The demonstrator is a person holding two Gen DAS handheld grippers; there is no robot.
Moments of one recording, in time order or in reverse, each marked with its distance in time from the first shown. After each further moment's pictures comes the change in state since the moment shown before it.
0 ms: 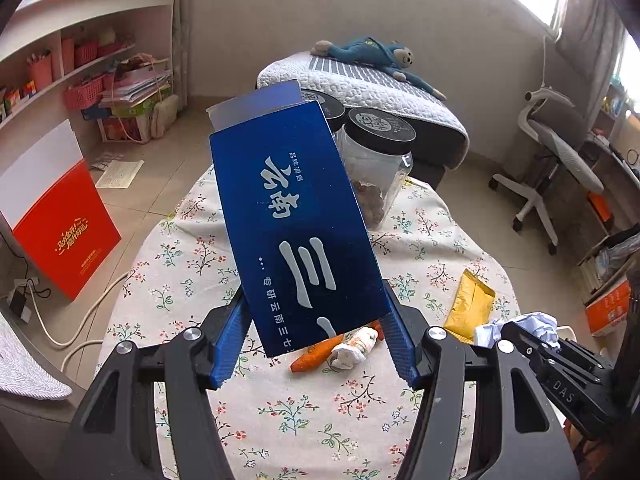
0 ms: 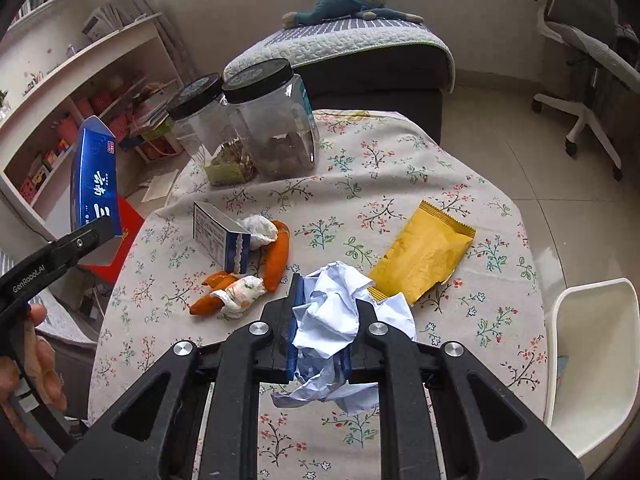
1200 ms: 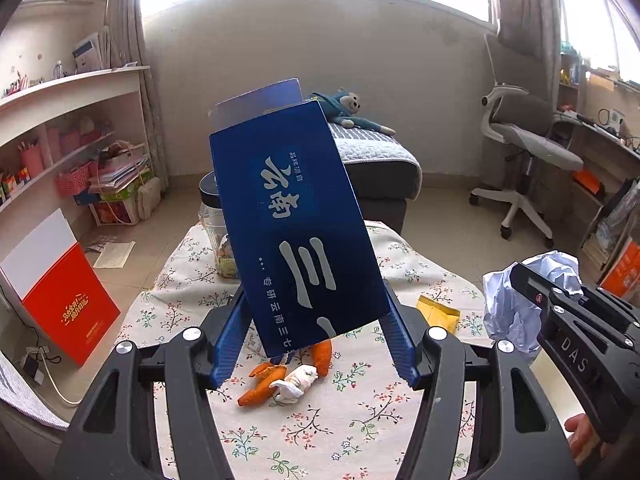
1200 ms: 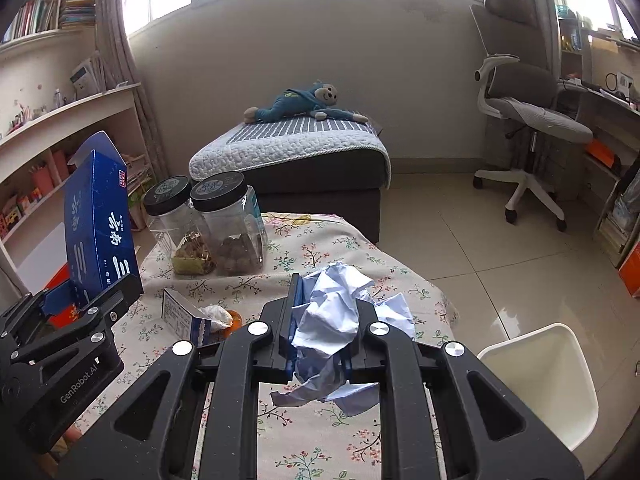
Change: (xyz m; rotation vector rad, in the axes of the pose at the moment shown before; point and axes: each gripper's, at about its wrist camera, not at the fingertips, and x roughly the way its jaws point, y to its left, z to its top) left arm -0.034 -0.099 -0.017 0.182 -0.223 0.013; right arm -0.063 -0.022 0.008 0.001 -0.288 -0.209
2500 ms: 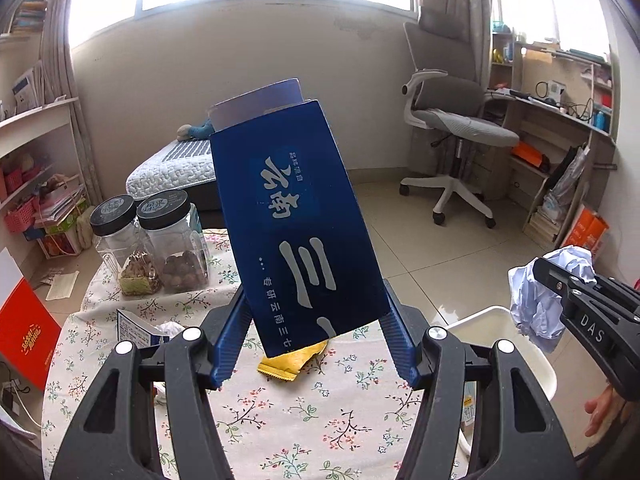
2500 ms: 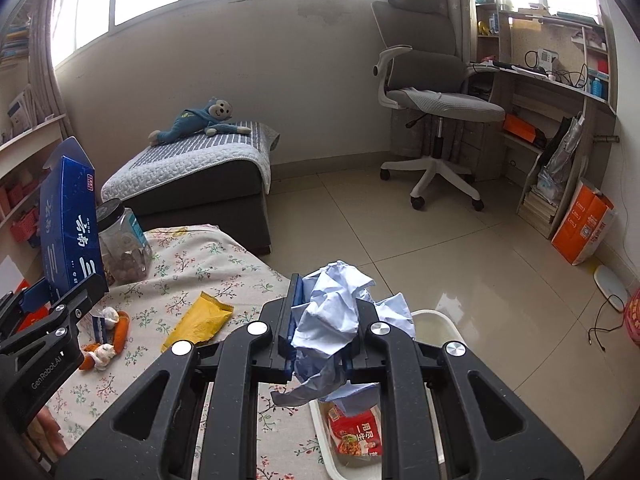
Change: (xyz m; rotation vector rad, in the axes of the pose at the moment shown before) left arm -0.015 -0.145 -0.002 0.125 -0.019 -0.182; right arm -0.056 -0.159 -0.010 0.126 -0.015 -0.243
